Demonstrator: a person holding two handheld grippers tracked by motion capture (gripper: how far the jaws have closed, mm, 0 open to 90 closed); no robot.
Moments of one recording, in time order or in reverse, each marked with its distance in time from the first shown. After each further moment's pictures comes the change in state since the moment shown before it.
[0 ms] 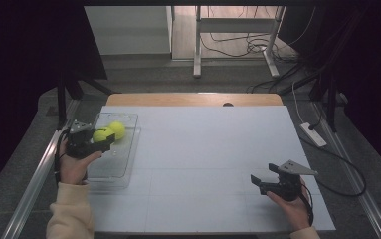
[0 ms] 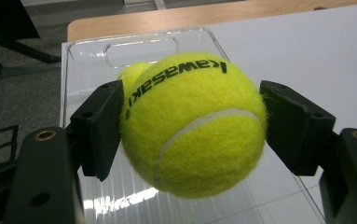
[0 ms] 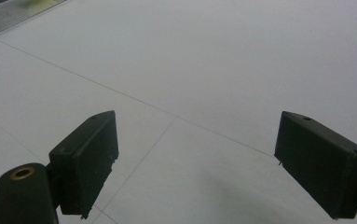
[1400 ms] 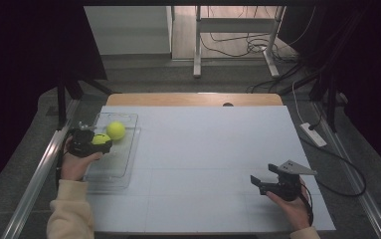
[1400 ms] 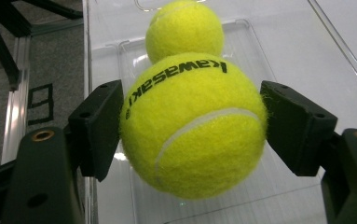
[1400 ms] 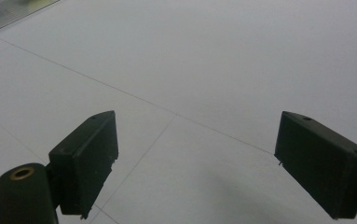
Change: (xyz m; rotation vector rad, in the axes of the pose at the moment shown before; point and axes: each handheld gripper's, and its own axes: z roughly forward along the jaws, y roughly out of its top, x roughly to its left) left arm 0.014 -0.005 0.027 0.187 0.119 0.025; right arm -0.001 -0.001 0.001 0.006 0.007 0.001
